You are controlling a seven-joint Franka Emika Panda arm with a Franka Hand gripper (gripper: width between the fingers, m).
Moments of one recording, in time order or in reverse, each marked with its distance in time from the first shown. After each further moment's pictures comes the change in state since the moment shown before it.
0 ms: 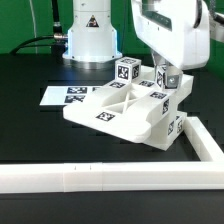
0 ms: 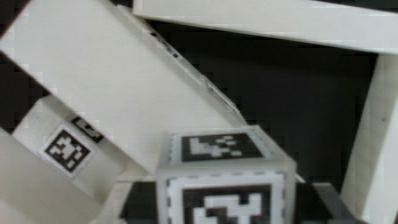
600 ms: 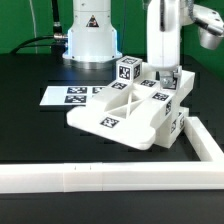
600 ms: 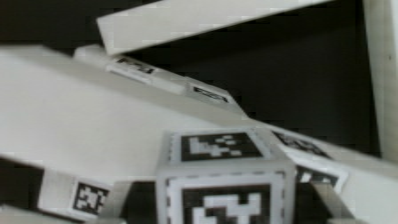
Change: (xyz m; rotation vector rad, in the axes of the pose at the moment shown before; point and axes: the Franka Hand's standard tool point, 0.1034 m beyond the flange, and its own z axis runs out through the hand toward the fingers) arm -0.005 0.001 0.001 -0.001 -0.008 0.448
